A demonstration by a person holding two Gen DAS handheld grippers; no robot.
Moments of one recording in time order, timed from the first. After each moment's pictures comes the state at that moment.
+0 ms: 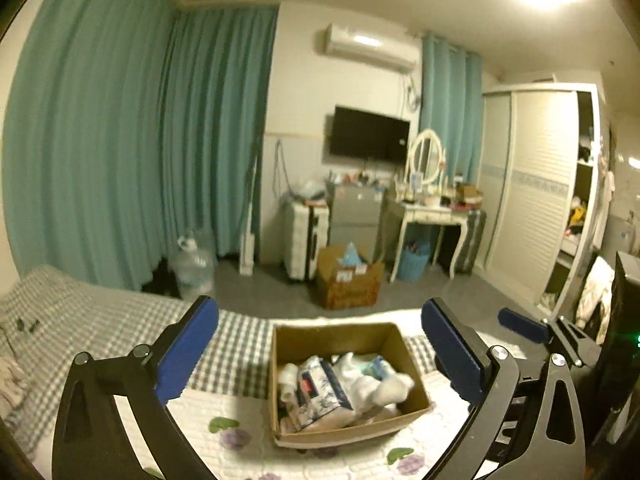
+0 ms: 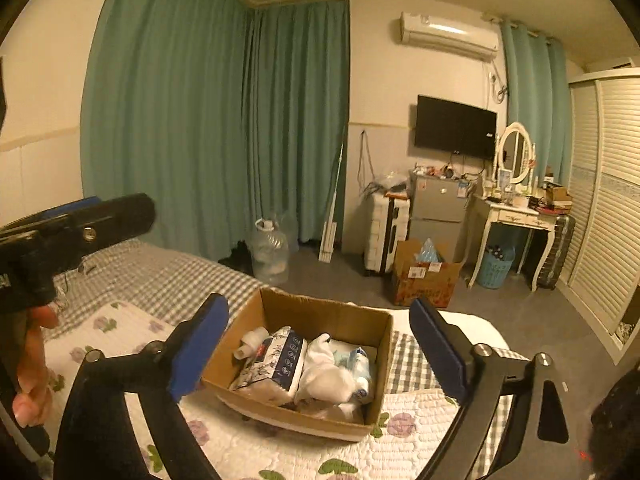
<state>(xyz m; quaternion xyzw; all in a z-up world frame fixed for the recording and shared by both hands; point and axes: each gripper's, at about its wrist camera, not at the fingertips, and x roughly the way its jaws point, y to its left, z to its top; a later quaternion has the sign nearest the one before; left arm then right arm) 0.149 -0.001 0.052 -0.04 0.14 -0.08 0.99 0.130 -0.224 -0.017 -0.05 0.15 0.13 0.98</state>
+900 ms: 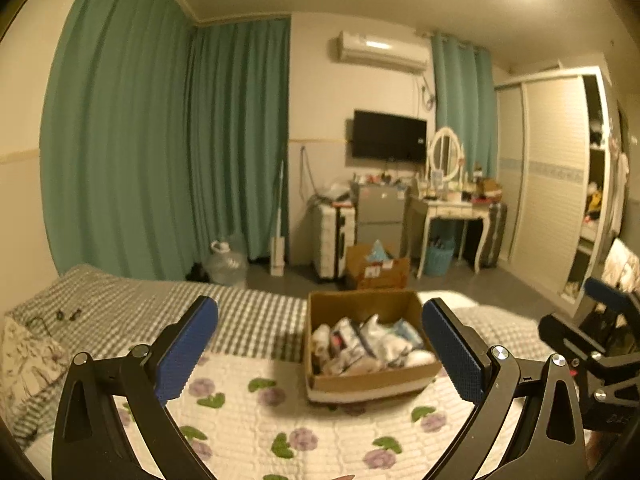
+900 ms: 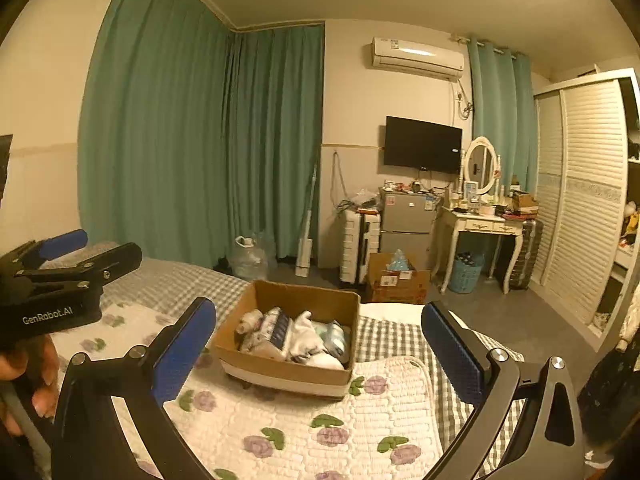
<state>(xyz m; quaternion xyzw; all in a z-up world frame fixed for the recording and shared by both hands) 0.086 0.005 0.003 -0.01 0.14 -0.03 0.99 0.013 -0.247 -0.016 -0.04 0.11 0.07 0.99</state>
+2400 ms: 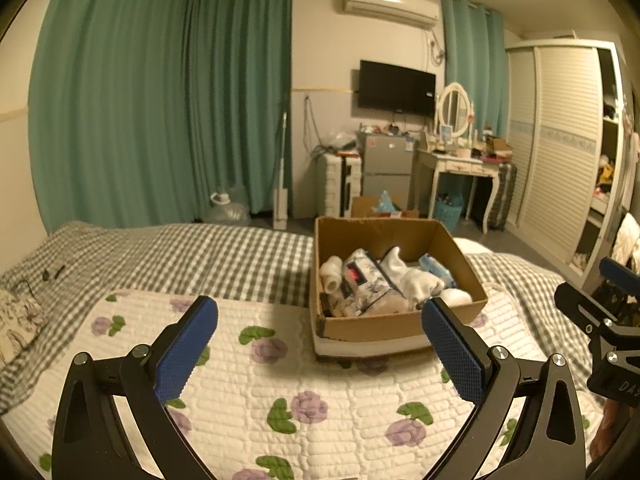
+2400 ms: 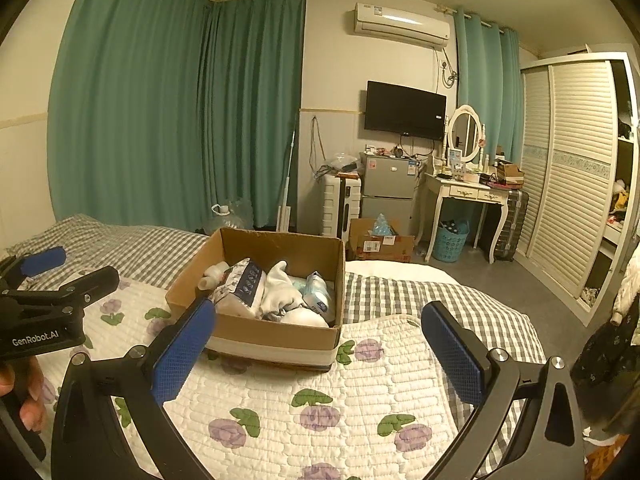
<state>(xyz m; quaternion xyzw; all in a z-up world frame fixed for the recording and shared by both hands) 0.128 0.012 -0.076 -0.01 0.22 -0.03 0.98 0.064 -0.251 -0.091 -0.04 0.17 0.04 0.98</state>
